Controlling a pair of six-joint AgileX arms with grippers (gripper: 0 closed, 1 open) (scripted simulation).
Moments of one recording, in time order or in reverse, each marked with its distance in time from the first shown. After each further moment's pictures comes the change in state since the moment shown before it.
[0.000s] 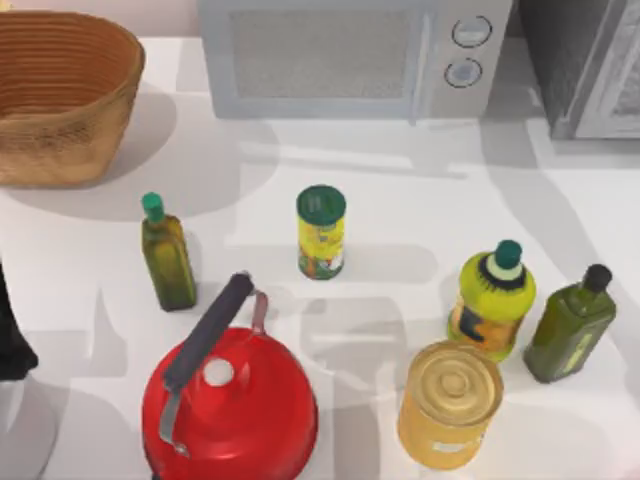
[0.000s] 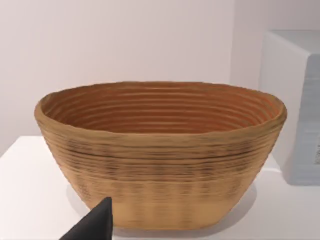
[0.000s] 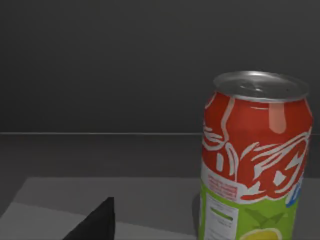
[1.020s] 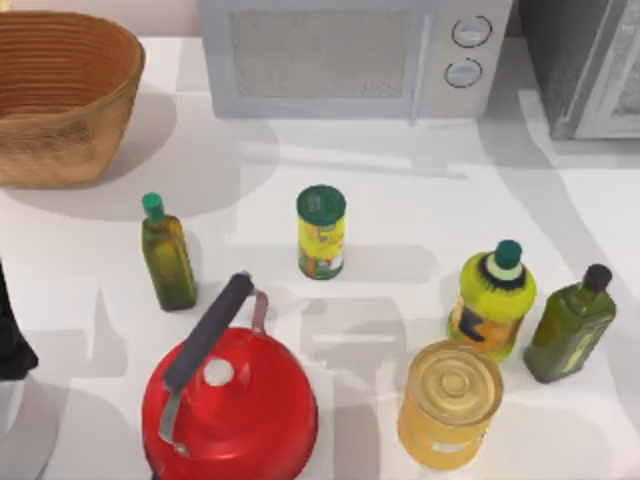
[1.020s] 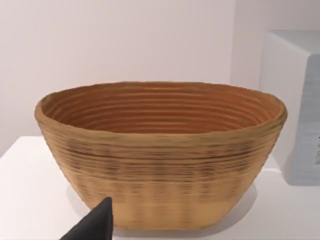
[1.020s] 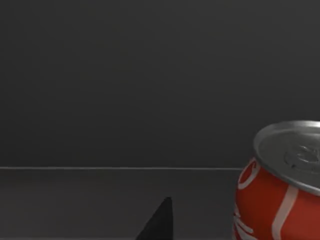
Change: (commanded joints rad) left arm 0.000 0.000 0.000 0.000 0.000 0.000; right arm -0.059 0.172 0.163 0.009 -0.057 0.000
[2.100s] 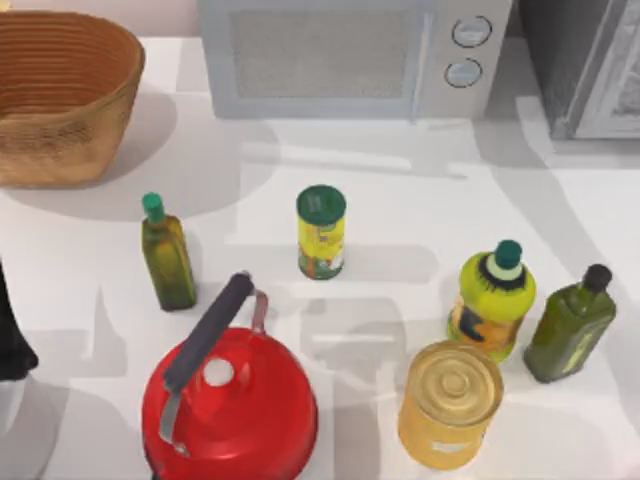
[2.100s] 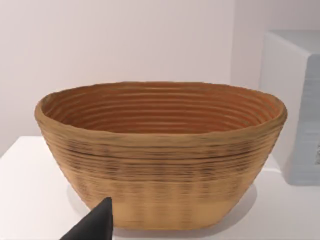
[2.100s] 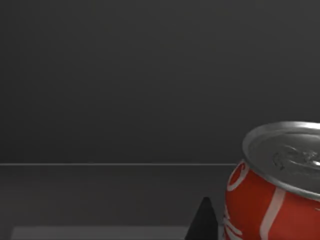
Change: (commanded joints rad) left arm 0.000 0.000 0.000 0.000 0.000 0.000; right arm 0.040 -0.040 0.002 -0.038 0.037 0.003
